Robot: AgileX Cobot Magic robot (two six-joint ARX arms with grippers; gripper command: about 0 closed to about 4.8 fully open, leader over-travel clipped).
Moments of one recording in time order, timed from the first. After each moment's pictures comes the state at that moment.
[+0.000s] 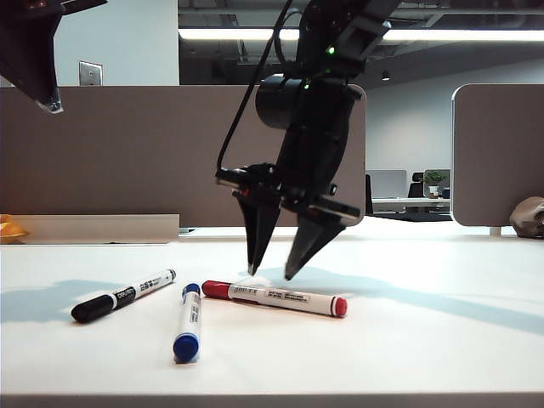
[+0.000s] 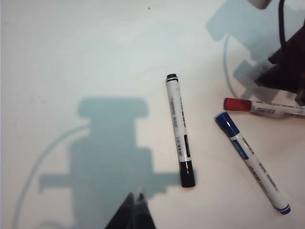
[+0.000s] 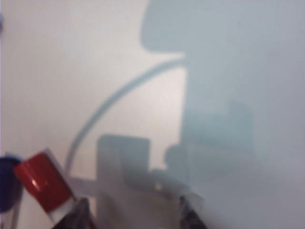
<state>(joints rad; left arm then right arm) -0.33 1.21 1.19 -0.93 0.04 0.05 0.61 2.13 1.73 -0.88 -0.21 0.13</state>
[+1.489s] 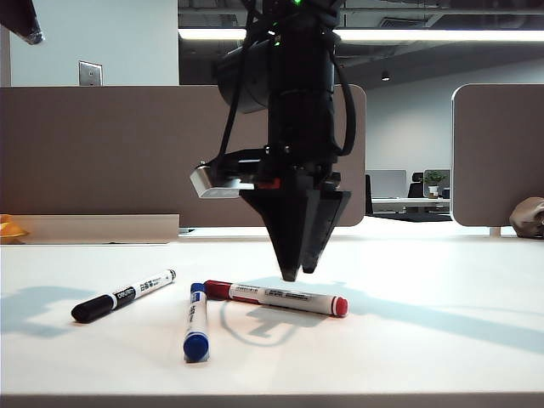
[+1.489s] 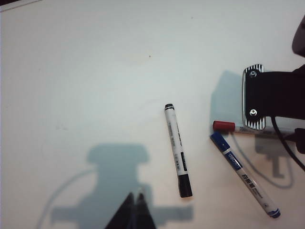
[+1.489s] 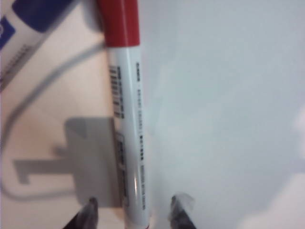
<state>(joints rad) -0.33 1.04 1.19 -0.92 0.04 0.07 0.74 2.07 1.73 -1.17 0.00 -0.31</state>
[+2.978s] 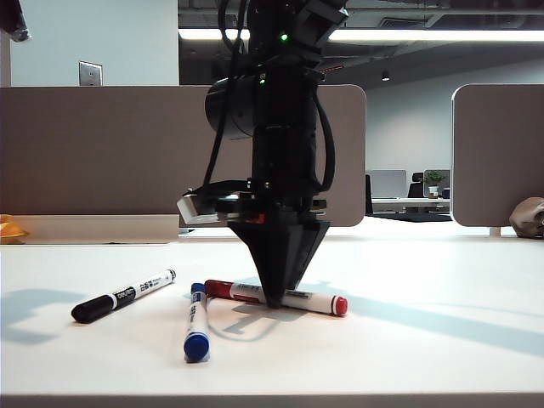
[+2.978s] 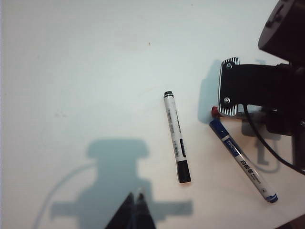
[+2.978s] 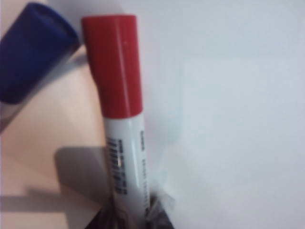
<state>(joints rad) -0.33 1.02 1.19 -0.97 0.04 0.07 0.75 2.15 1.74 -1.07 -0.02 -0.27</state>
